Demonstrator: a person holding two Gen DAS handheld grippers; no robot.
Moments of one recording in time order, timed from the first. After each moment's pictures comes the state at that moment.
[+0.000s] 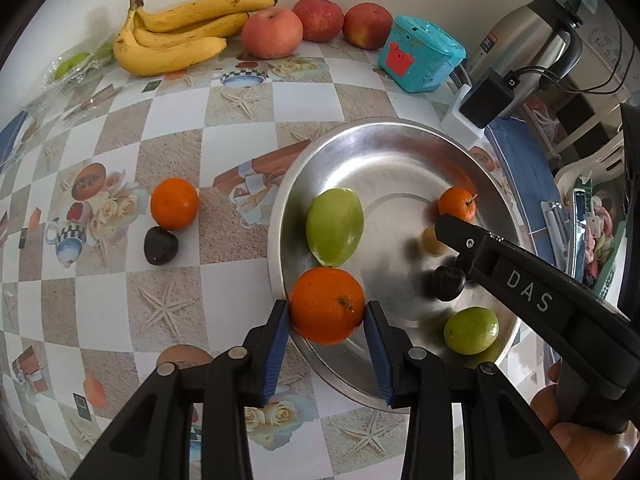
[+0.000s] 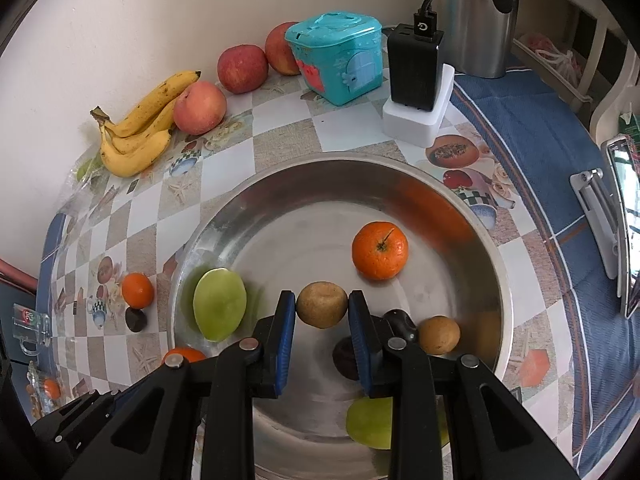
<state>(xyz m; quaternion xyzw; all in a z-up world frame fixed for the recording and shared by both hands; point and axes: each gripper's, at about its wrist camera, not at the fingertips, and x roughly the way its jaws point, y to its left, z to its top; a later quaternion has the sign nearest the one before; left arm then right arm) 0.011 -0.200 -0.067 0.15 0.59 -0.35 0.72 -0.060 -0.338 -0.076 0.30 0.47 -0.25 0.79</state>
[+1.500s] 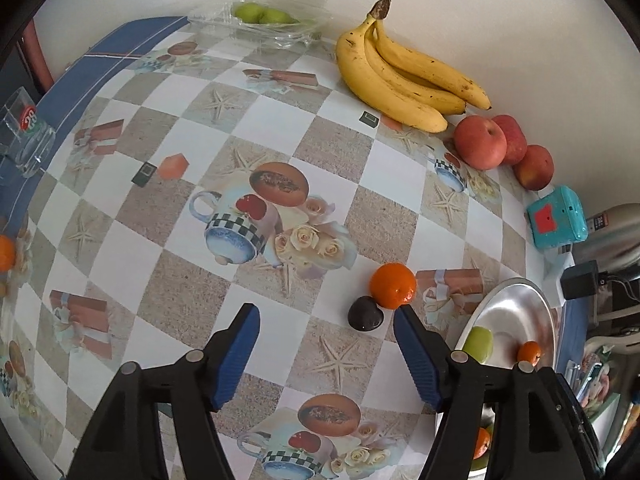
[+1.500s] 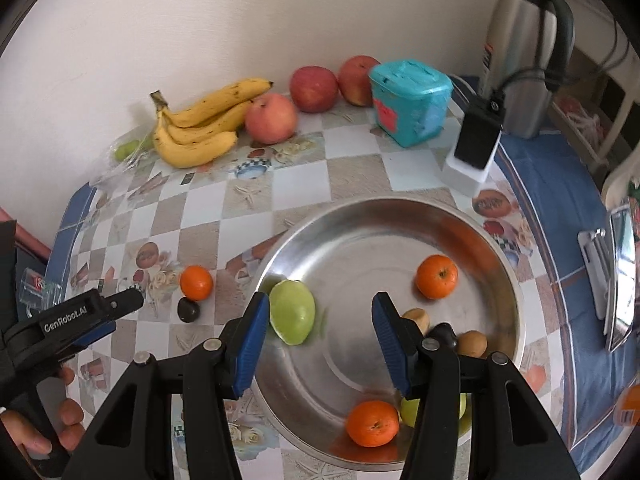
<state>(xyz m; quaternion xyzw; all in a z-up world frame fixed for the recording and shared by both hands) 0.118 -0.092 -0.049 -0.02 0.60 -0.16 0.78 -0.034 -0.291 -0.026 0.23 0.47 -0.21 0.83</state>
